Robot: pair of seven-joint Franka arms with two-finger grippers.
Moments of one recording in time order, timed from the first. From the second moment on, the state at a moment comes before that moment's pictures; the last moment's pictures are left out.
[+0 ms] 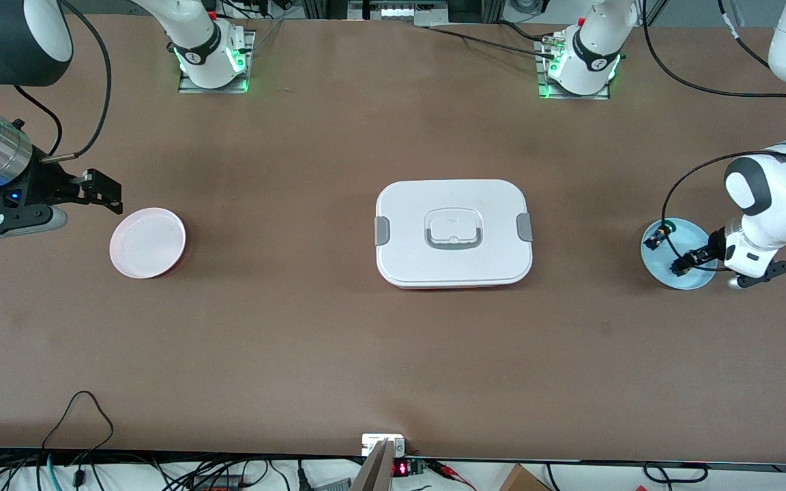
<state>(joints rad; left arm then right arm) 0.41 0.51 -0.07 -2.04 -0.01 2.55 -0.05 0.20 0.14 -0.13 -1.58 0.00 1.74 -0.12</state>
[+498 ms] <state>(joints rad) 0.42 0.51 -0.07 -2.04 -0.08 2.57 -0.05 0.20 0.14 -0.13 -1.58 0.00 1.74 -0.12</state>
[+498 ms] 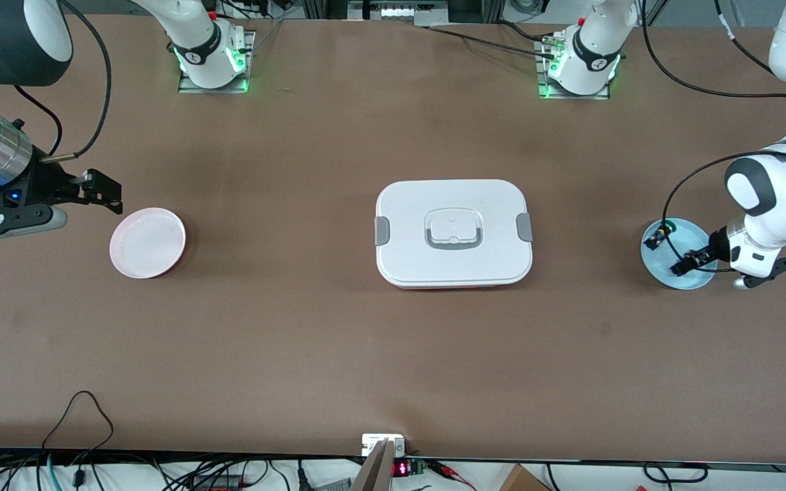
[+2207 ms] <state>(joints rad) 0.41 0.51 -0.22 -1.63 -0.08 1.72 -0.05 0.20 0.14 -0.13 -1.58 0.00 1.74 -0.12</state>
